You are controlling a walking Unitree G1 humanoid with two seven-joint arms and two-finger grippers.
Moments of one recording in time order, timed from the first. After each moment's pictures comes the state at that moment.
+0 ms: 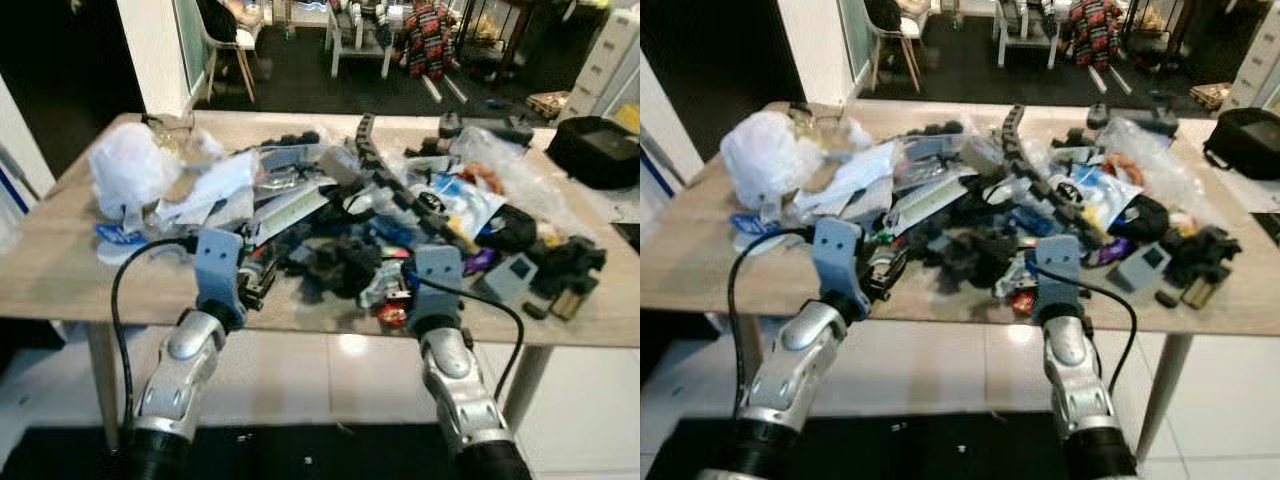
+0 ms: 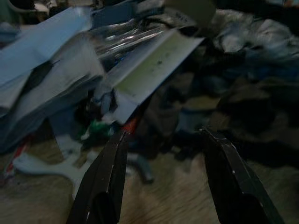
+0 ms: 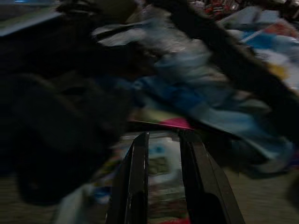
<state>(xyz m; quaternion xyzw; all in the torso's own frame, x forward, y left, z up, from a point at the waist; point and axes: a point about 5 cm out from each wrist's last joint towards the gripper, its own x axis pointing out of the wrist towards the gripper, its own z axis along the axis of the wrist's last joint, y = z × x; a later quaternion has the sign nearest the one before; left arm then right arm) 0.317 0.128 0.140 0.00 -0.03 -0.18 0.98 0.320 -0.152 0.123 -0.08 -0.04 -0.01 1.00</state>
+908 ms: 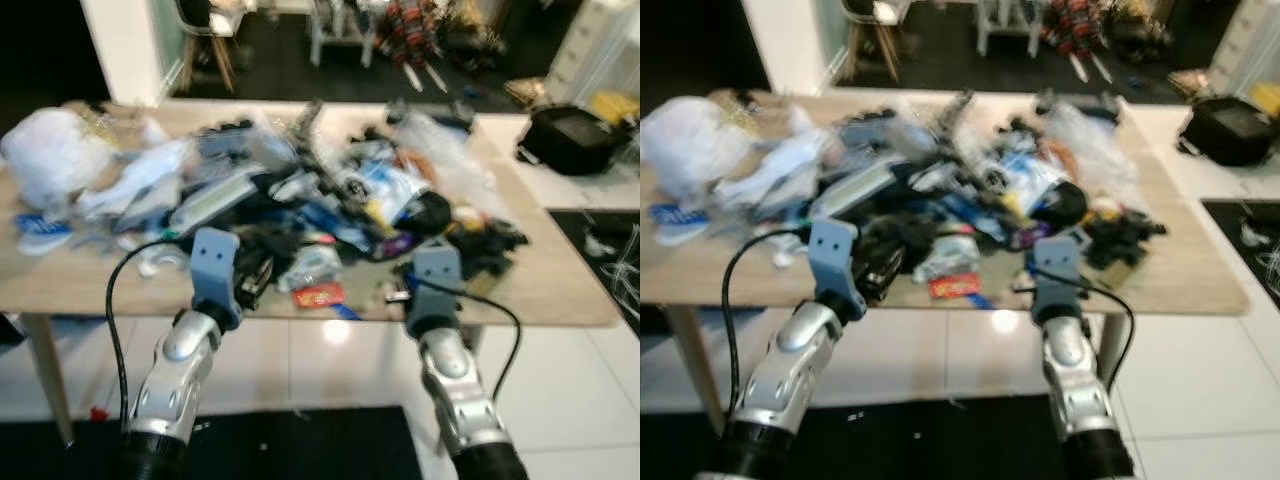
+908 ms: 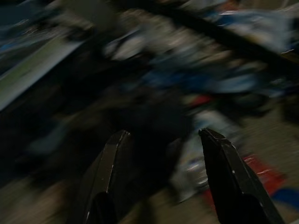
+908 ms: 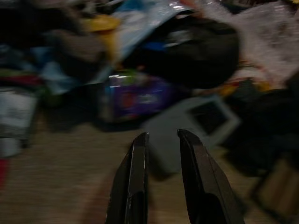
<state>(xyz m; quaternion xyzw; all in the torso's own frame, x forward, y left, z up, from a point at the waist) 0.317 0.131 0.143 0.00 -0.04 -0.17 0.98 0.319 -0.151 0.121 -0.07 -0.04 -0.01 1.00</state>
